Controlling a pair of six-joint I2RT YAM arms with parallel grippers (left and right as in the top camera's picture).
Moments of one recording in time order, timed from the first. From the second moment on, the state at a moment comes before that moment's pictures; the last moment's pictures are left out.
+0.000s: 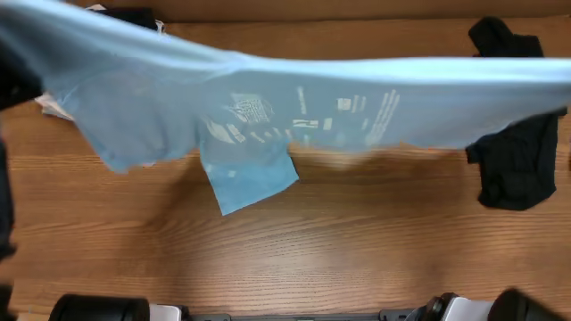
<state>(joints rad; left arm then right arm) -0.08 1.57 2.95 -1.33 -0.40 -0.16 -0.55 1.49 2.72 -1.64 -0.22 0.34</state>
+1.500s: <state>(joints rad) -0.08 2.02 2.58 -1.20 -0.50 -0.05 -0.38 1.91 2.12 -1.17 -0.32 0.21</state>
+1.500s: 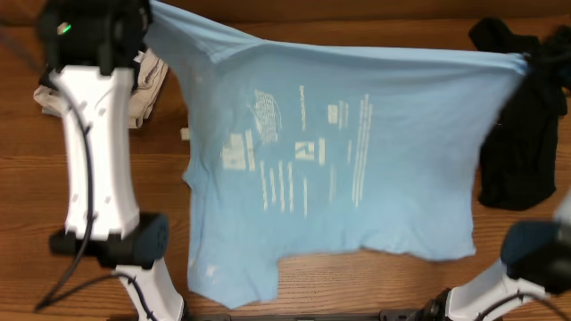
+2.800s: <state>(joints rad) -0.04 2.31 2.40 -1.49 -0.23 -0.14 -0.27 2.17 2.08 -1.26 -0.18 0.23</state>
